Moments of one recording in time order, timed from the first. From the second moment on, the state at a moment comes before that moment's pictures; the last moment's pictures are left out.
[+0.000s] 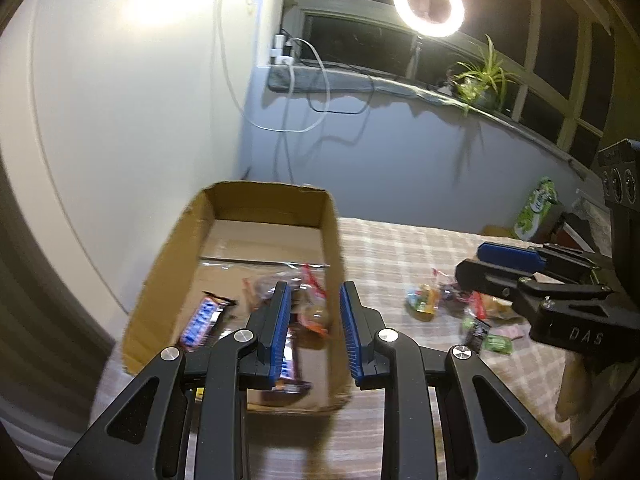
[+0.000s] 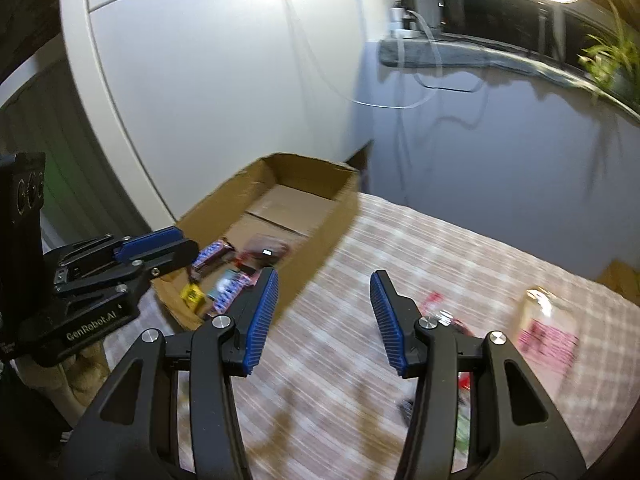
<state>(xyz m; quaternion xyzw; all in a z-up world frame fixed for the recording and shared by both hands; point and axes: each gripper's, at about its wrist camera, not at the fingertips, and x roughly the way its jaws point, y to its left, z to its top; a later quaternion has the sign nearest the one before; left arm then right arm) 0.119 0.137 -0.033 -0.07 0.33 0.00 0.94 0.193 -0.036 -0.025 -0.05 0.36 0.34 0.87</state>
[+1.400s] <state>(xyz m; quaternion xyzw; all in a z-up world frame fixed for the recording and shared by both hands) 0.175 -0.027 -0.113 -0.01 0.46 -0.18 0.87 0.193 -0.153 -0.123 -0.11 0.45 0.33 0.82</state>
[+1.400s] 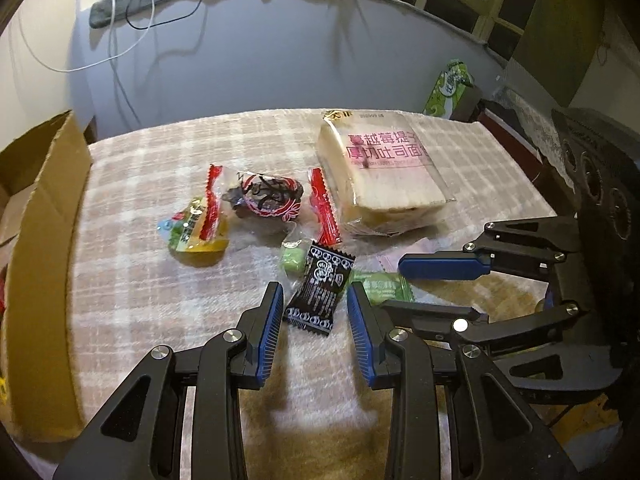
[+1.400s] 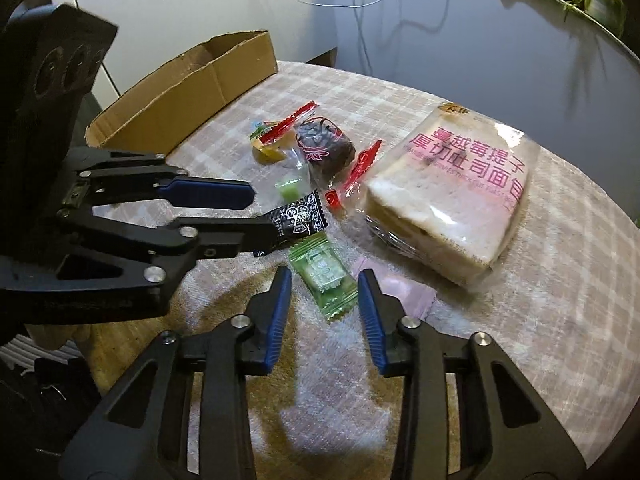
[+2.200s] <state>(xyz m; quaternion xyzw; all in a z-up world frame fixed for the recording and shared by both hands) 0.185 -0.031 -0.123 0.05 0.46 -0.19 0.87 0.201 -0.139 -0.126 -0.17 0.44 0.37 0.80</state>
